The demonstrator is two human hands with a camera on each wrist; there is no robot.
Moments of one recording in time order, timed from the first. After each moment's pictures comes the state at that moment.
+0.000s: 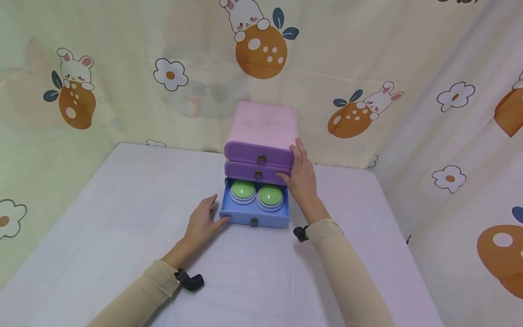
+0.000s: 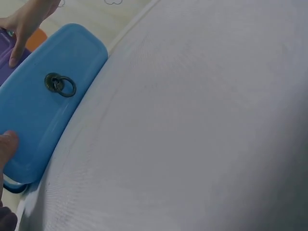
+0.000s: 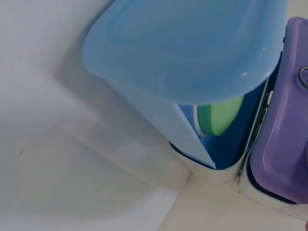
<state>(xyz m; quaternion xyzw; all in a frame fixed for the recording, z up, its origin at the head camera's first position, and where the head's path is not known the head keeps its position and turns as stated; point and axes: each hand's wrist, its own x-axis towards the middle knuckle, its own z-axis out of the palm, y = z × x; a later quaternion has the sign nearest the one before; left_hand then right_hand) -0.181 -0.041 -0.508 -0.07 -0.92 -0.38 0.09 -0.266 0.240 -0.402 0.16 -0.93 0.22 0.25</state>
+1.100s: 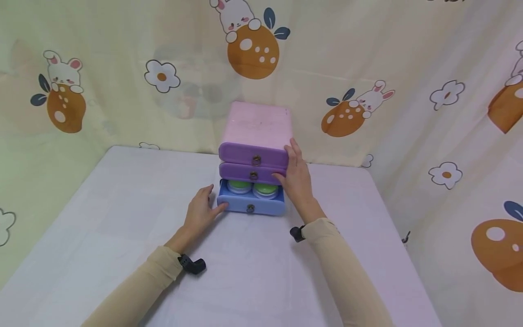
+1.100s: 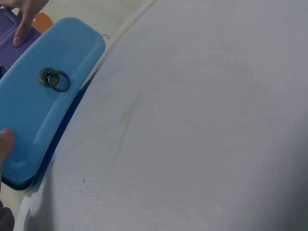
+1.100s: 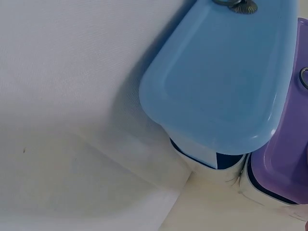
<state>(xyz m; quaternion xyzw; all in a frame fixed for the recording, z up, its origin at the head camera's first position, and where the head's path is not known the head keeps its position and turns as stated) -0.222 -0.038 -0.505 -0.06 -0.92 -0.37 0.09 -0.266 0.243 -0.404 0.17 -0.92 0.22 0.27</state>
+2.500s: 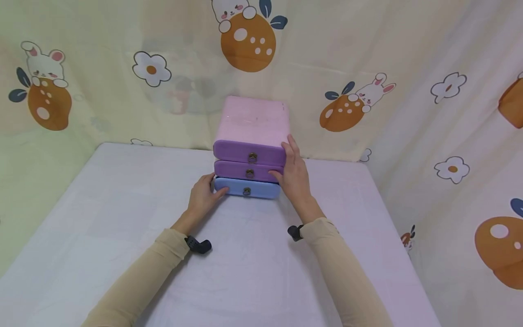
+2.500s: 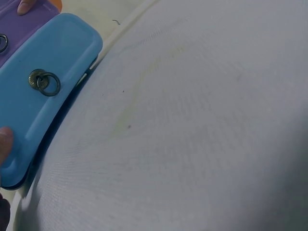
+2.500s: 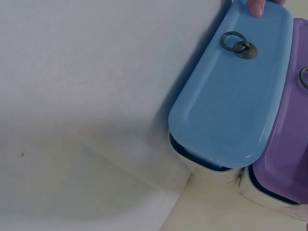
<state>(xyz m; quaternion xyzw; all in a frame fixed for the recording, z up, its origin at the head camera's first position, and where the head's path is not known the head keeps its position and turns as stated) -0.269 -0.024 -0.506 -0.05 -0.93 -0.37 0.08 -0.269 0.244 -0.407 0.19 -0.92 0.22 0.28</state>
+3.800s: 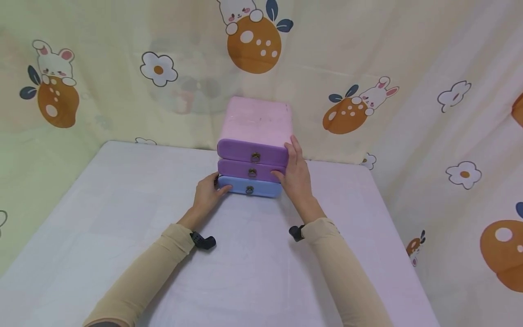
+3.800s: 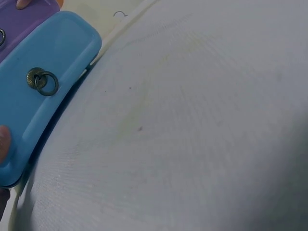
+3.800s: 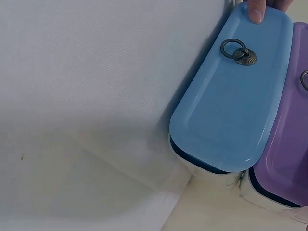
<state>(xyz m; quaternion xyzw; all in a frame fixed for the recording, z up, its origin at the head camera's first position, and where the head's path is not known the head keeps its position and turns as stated) -0.279 -0.022 -0.509 -0.06 -0.91 -0.40 0.11 -0.269 0.239 -0.407 0.18 -0.92 0.22 0.28</state>
